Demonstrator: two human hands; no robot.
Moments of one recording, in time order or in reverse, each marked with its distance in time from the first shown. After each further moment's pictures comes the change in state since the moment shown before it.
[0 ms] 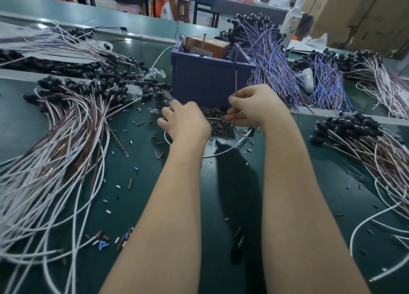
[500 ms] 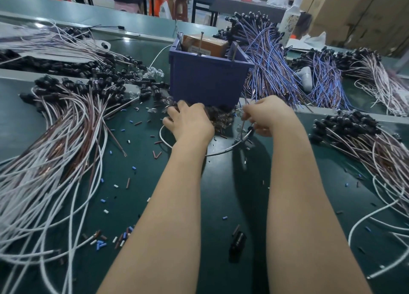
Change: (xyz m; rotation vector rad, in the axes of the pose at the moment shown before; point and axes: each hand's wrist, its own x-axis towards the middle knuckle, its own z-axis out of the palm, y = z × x) left_hand 0.000 0.003 0.011 -0.003 -0.030 0.094; right_hand 0.009 0.021 -0.018 -0.305 0.104 0.148
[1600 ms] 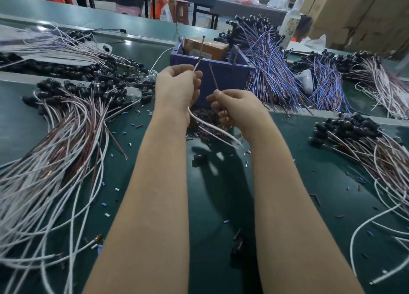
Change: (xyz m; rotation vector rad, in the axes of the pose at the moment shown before) left_hand -0.003 0.010 -0.069 -1.333 0.008 -0.123; right_hand -0.012 -0.022 0.032 0.419 -0.147 -0.313
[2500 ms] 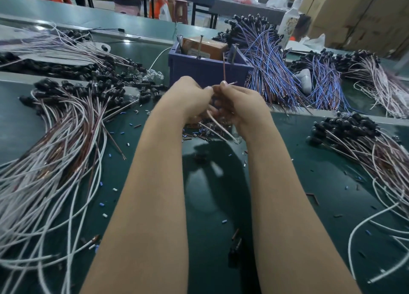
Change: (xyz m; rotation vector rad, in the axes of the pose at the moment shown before) left_hand 0.002 -0.002 0.000 0.796 -0.284 0.013; right_hand 0.003 0.000 0.003 0.441 0.060 0.052
